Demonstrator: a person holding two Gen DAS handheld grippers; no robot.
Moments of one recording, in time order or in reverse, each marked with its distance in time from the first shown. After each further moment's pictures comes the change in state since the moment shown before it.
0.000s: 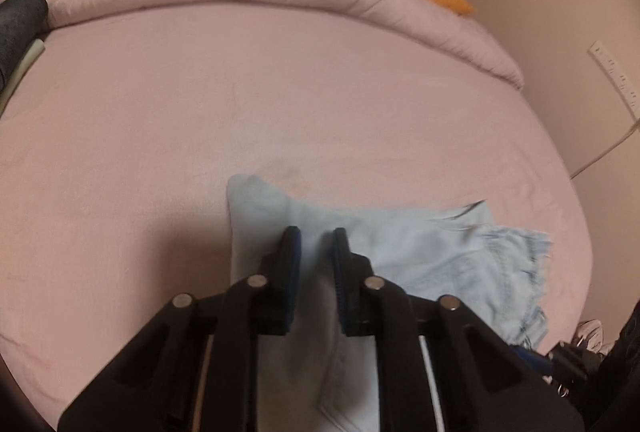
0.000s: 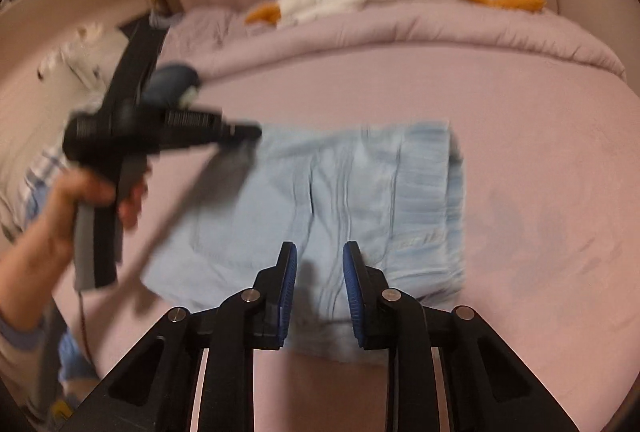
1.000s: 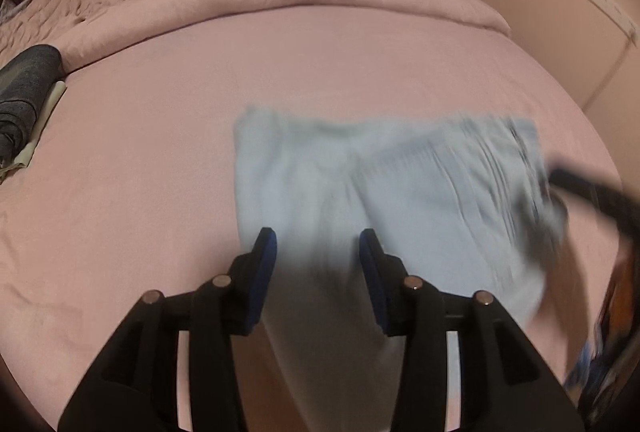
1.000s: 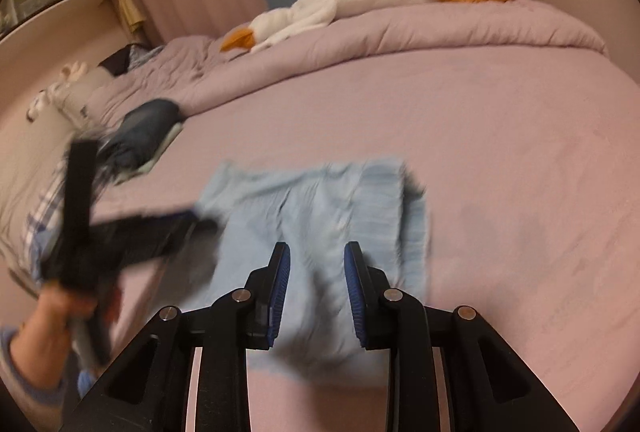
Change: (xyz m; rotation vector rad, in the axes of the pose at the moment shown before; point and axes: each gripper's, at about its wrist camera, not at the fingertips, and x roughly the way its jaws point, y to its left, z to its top) left arm -0.049 -0.025 -0.073 0.235 -0.025 0.113; right arm -0.014 -0.034 0.028 0.113 -0.082 0.000
